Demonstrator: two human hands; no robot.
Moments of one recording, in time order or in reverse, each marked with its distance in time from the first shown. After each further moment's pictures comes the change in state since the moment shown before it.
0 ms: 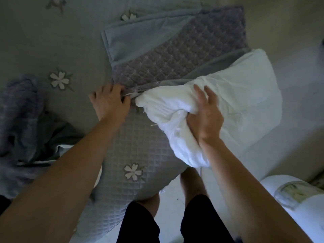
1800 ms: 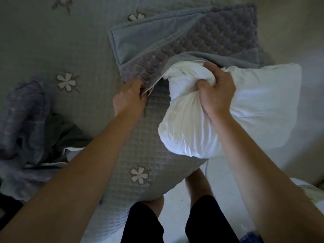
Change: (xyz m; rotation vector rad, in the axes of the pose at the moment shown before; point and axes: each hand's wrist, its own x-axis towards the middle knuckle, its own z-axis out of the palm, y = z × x) left_hand 0.013 0.031 -0.016 -0.267 -0.085 0.061; right_hand 0.072 -0.033 -0.003 0.531 0.114 0.222
